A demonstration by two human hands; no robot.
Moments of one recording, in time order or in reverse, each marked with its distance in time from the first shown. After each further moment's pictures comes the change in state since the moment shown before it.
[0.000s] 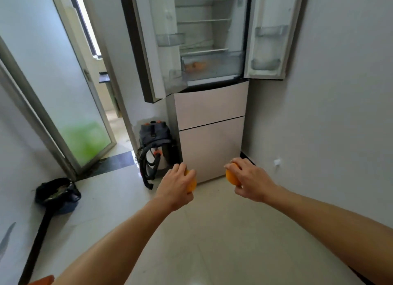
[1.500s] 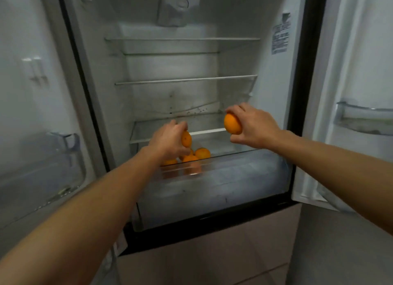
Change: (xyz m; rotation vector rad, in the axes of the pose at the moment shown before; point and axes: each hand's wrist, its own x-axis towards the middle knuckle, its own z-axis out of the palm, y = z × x) left_hand 0.935 -0.320 -0.024 -0.083 0.229 -0.205; right_hand 0.803 0.553 -0.082 -0.051 0.357 0.093
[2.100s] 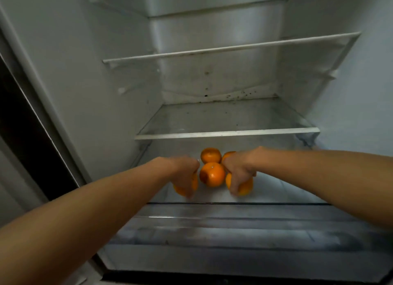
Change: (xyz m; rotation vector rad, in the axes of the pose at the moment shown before) left_hand 0.081 -0.038 0.115 0.202 -0.820 -0.223; right_hand 0.135 -0.004 0.216 -0.101 -1.000 -0.387
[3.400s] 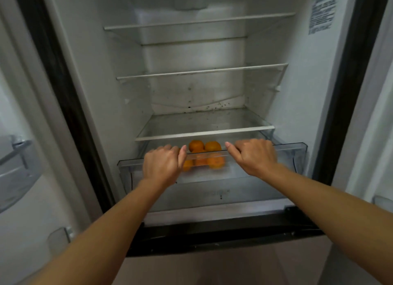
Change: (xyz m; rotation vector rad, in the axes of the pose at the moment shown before) left_hand -0.094 0.014 0.034 -0.005 1.063 -0.161; right_hand -0.126 -0.007 0.048 -0.003 1.117 0.342
